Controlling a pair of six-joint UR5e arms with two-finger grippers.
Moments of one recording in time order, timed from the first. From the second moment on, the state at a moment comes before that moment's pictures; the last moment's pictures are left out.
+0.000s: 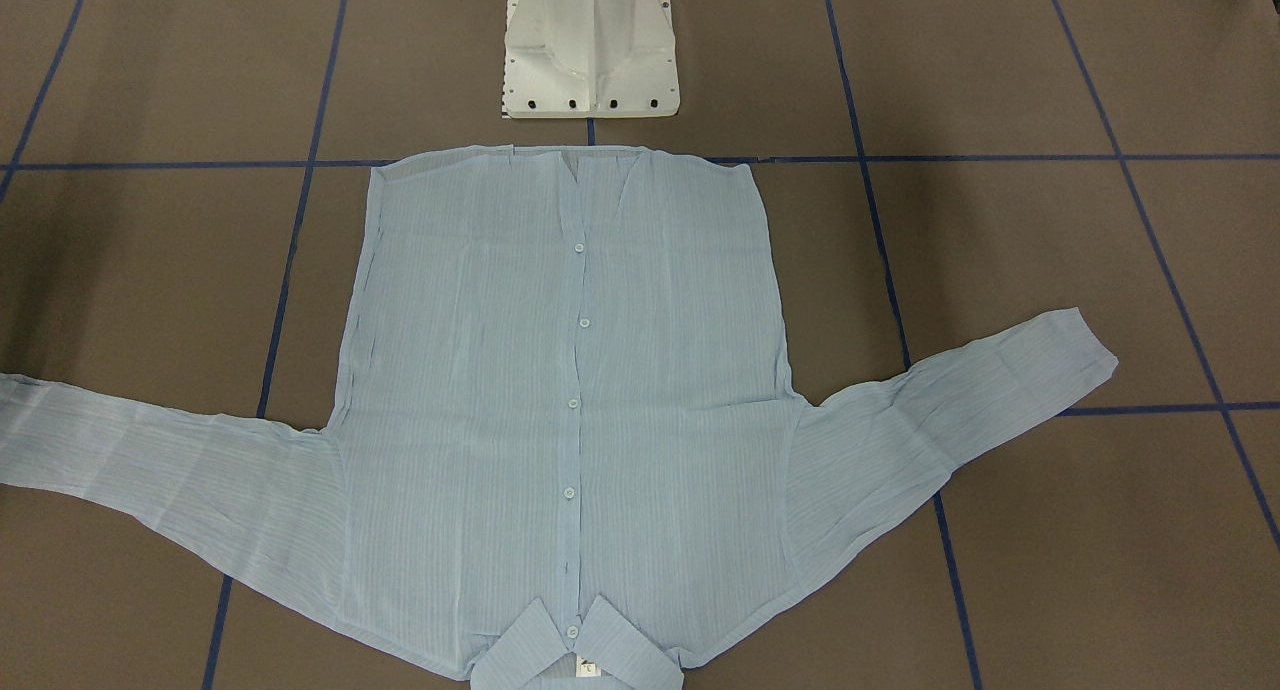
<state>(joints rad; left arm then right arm) -1.51 -1.49 -1.70 -1.97 -2.24 -0.13 1.27 -1.32 1.11 -1.11 2.23 0.23</state>
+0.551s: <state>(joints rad) -1.51 -1.50 -1.70 -1.97 -2.24 -0.13 1.26 -1.30 1.07 -1.11 2.23 0.21</state>
